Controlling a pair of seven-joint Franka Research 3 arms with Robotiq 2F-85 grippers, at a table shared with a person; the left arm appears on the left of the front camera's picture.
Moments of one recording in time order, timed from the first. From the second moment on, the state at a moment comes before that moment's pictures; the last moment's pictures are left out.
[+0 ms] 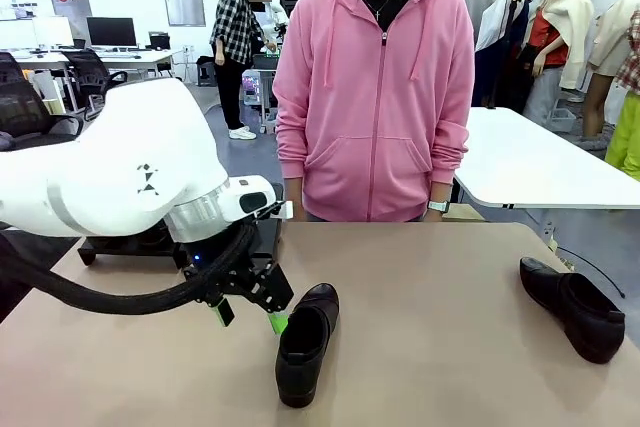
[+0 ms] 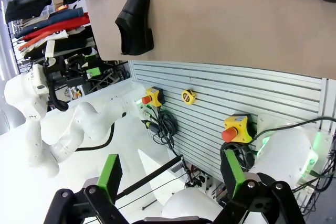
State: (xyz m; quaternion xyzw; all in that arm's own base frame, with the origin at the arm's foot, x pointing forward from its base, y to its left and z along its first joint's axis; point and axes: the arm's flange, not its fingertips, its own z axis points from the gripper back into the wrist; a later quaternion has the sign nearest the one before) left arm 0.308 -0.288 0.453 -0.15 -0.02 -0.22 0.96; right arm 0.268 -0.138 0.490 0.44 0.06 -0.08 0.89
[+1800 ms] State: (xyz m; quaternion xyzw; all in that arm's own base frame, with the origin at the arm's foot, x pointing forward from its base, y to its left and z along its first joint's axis) left arm 0.351 -0.439 0.327 -0.02 -0.06 -0.18 0.98; right arm 0.268 -0.138 0.490 0.44 0.06 -0.08 0.89
